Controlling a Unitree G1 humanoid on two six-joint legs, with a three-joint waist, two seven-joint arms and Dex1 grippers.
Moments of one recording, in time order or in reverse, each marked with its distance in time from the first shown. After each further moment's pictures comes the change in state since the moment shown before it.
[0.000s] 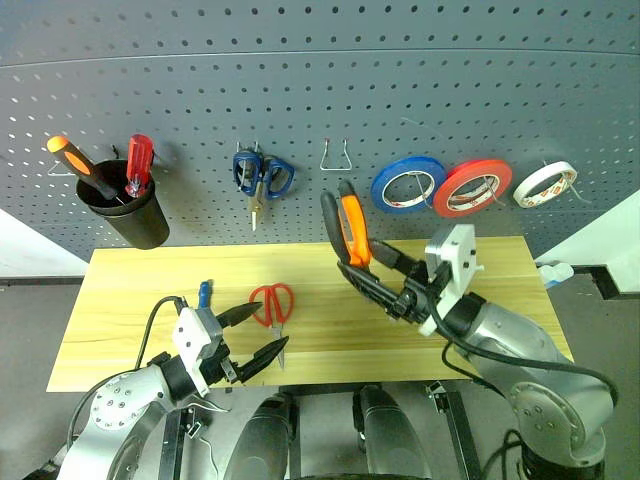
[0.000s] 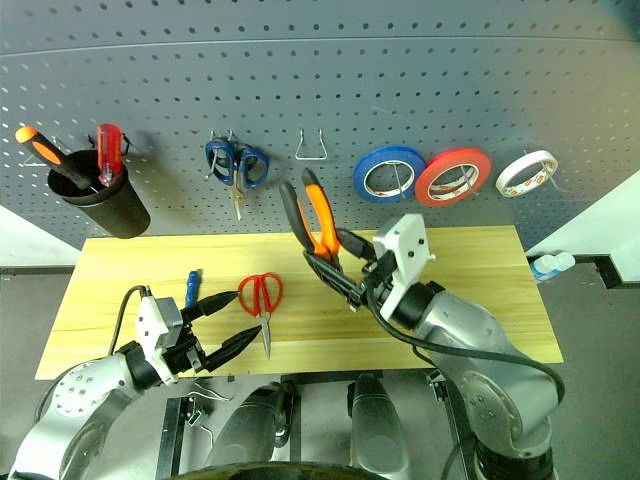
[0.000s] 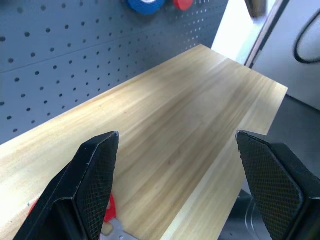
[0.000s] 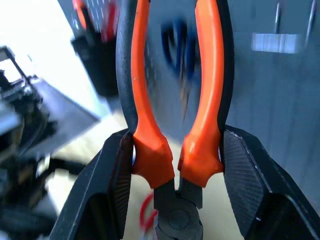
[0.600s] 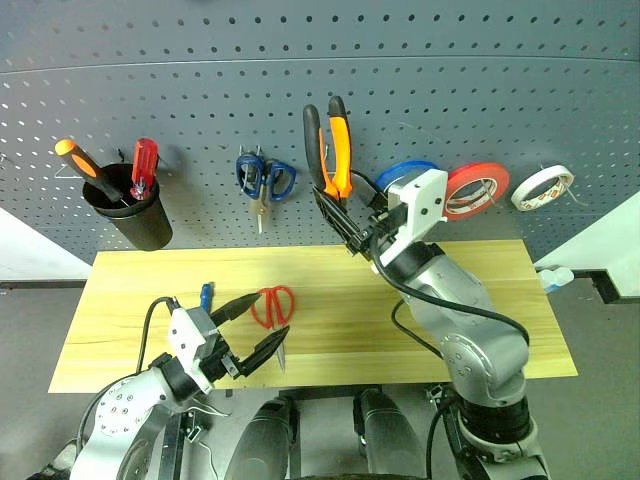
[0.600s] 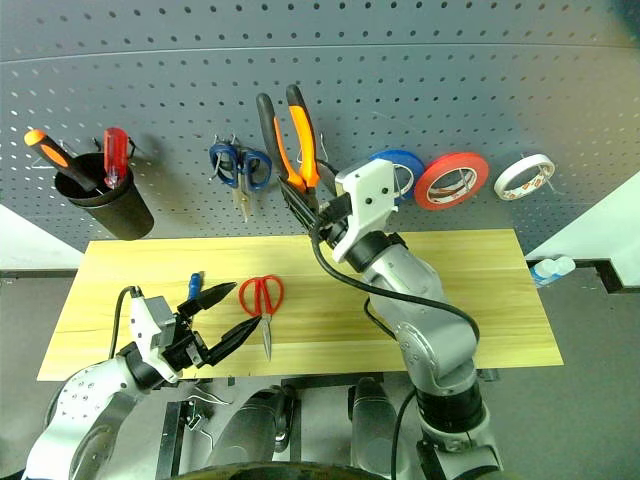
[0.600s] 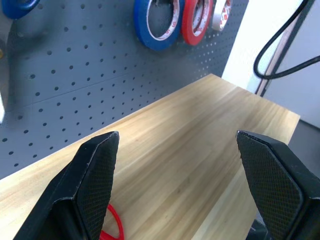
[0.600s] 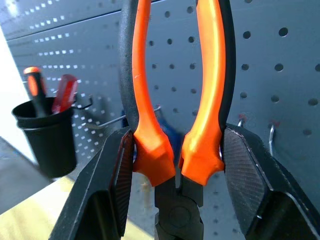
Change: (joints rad) left arm 0.008 -0.082 0.009 0.005 -0.018 -0.086 0.024; right arm -0.231 0.187 0.213 0.304 -0.323 -0.297 -0.202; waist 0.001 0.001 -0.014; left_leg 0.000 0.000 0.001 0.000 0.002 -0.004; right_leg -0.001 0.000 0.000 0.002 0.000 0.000
